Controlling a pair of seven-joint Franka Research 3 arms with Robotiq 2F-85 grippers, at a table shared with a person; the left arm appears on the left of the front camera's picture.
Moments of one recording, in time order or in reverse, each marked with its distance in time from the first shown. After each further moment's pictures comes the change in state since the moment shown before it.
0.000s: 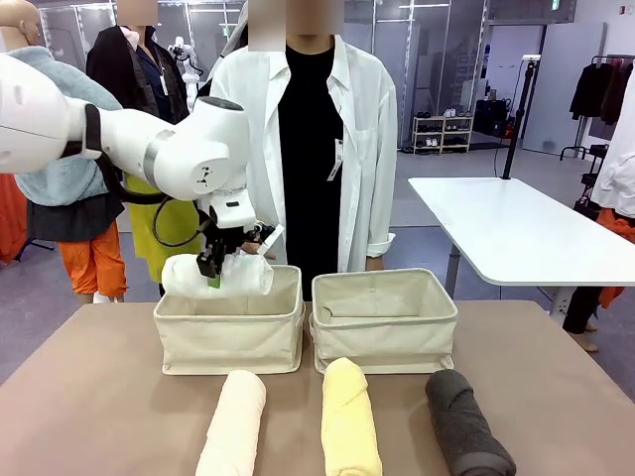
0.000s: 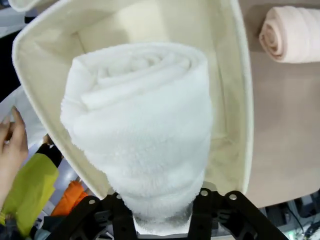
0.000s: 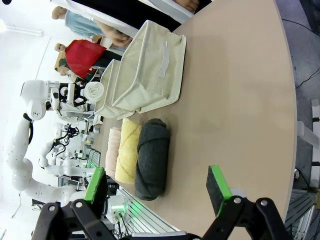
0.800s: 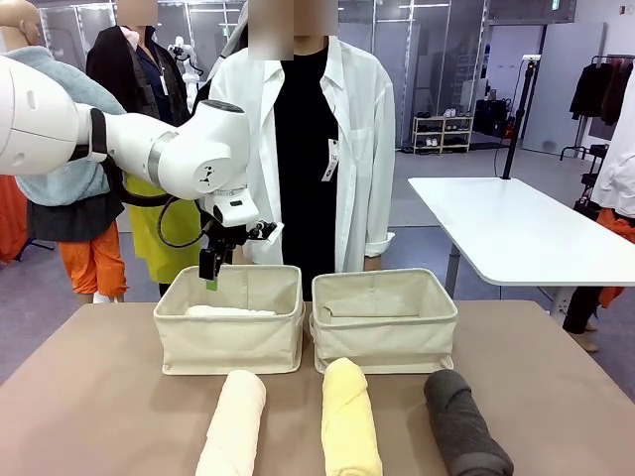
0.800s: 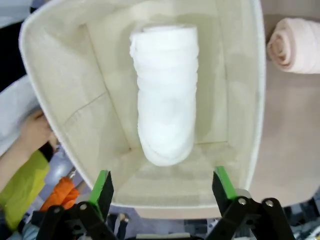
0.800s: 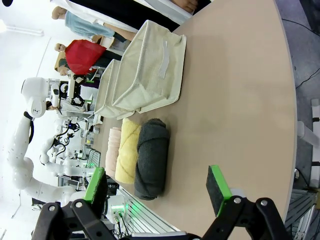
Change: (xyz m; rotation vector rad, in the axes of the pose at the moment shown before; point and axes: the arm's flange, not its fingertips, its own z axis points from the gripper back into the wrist) left arm -0.007 0.008 0.001 -0.010 -0.012 0.071; right arm 0.000 0.000 0.000 0.000 0.000 0.000
